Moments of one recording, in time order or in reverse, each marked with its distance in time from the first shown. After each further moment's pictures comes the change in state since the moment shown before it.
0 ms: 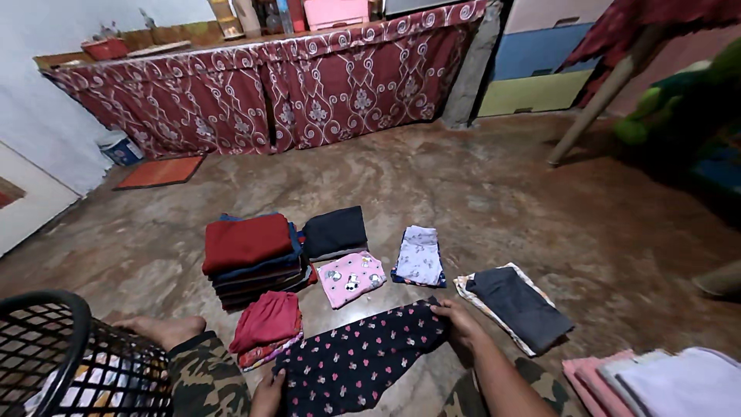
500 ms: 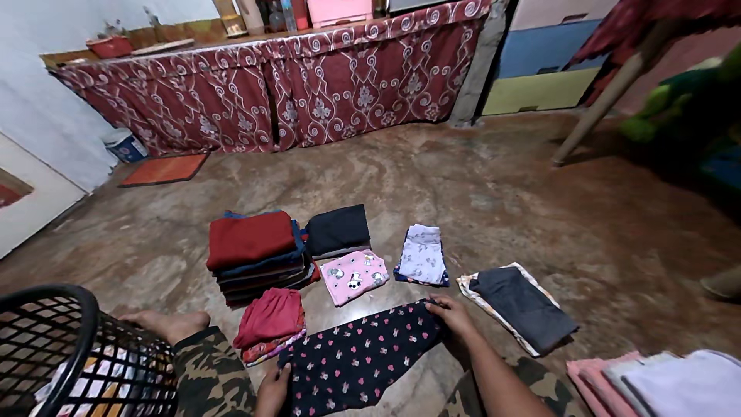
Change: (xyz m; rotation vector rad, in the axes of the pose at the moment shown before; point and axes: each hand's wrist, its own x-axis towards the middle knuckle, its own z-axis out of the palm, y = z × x) left_hand 0.001 0.005 0.003 0.107 0.030 0.017; right_hand 0.013 0.010 0.005 -0.358 0.042 -0.265
